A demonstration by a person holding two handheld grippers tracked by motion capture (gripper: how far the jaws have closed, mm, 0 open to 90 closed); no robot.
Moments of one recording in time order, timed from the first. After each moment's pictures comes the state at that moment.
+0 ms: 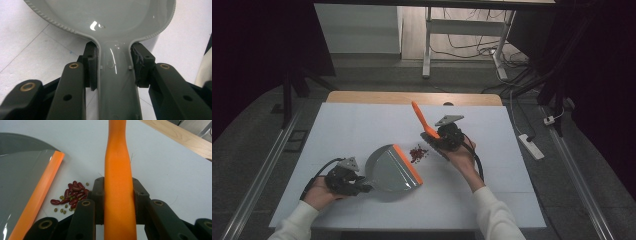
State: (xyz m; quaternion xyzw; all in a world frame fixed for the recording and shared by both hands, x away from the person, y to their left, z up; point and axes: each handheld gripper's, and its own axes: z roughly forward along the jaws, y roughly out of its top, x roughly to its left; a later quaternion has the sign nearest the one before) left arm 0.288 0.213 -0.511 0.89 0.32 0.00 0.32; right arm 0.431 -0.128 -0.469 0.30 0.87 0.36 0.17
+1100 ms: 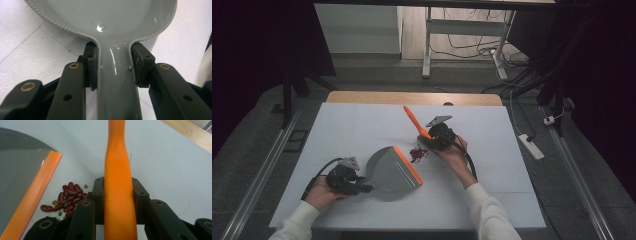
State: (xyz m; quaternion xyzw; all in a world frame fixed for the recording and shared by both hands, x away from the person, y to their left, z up) left arm 0.292 0.213 -0.516 0.89 0.33 -0.02 0.32; right arm 0.442 -0.105 -0.486 0.29 0.88 0.33 0.18
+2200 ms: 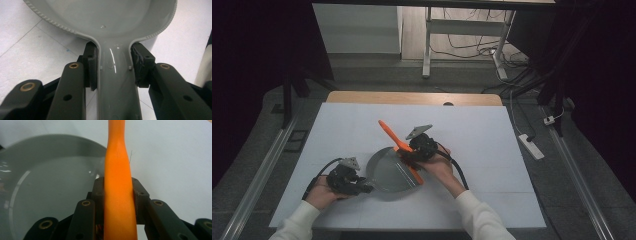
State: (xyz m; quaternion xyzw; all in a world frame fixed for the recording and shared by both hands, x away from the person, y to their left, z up) left arm 0.294 0.213 -0.519 0.89 0.33 -0.03 0.32; right arm 0.399 -0.054 -0.487 0.22 0.91 0.35 0.12
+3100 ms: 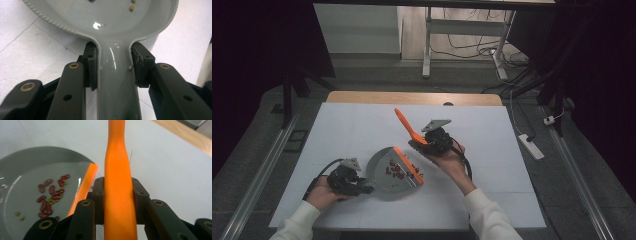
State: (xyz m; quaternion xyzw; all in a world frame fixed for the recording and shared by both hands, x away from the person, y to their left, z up) left arm 0.294 0.211 -0.522 0.89 0.33 -0.03 0.31; right arm 0.405 -0.095 -0.464 0.27 0.88 0.36 0.15
